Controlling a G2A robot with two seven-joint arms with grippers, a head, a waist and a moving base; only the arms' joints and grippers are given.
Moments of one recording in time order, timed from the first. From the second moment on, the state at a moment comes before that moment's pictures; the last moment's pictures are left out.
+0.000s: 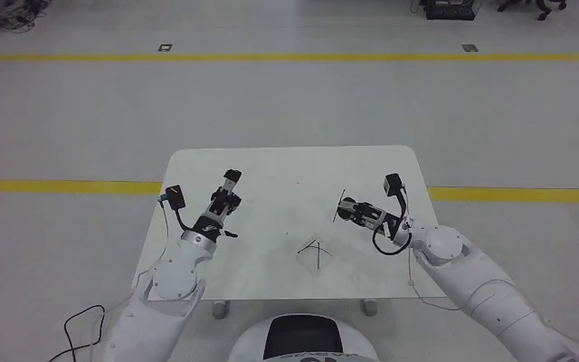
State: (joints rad) left arm 1.70 -1.17 -1.32 -1.85 -0.04 -0.06 -0.04; right arm -1.26 -0.91 0.88 -1.35 0.51 -0.34 0.58
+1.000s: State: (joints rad) left arm 1.57 -1.14 -1.13 -1.87 0.72 -0.17 -0.27; right arm -1.26 -0.95 0.89 -1.33 0.61 -0.25 0.64
